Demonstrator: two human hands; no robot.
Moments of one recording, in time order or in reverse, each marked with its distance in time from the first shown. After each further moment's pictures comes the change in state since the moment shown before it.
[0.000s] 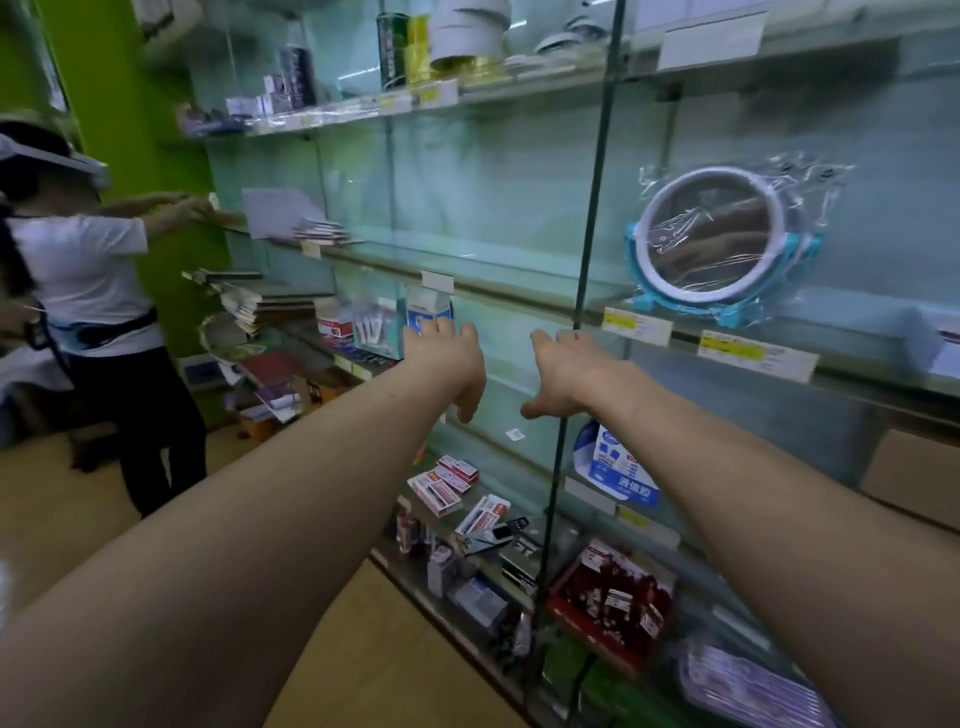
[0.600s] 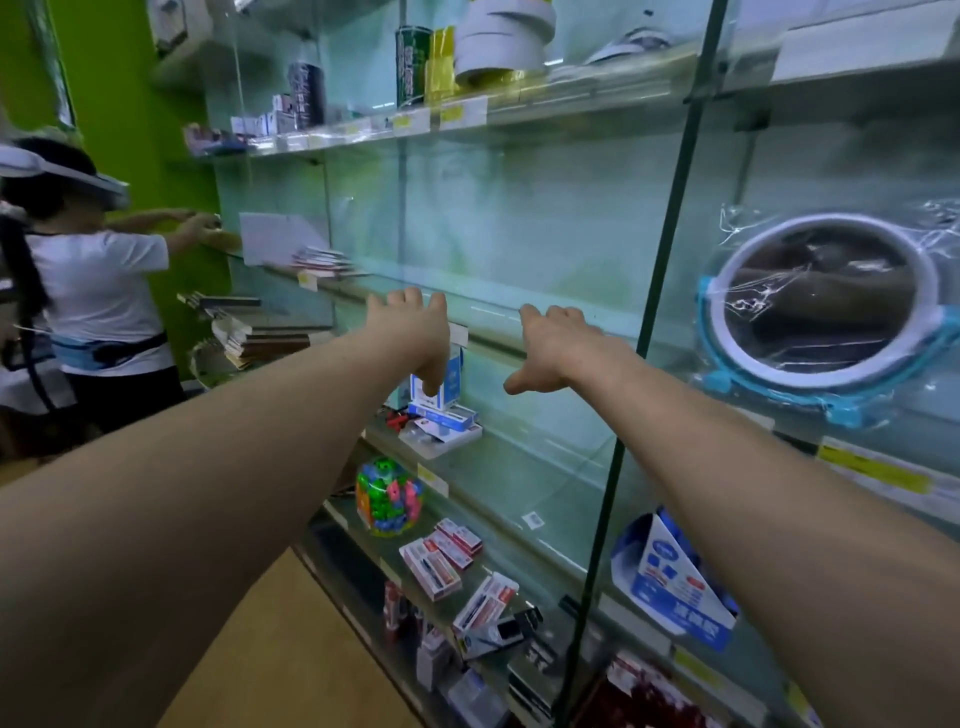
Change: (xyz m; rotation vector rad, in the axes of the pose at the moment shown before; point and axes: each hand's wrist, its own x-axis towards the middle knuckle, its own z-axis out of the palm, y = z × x) left_hand 0.151 -0.074 -0.023 0.017 0.096 -0.074; right_hand 0.152 -0.024 -0.039 0.033 0.102 -0.020
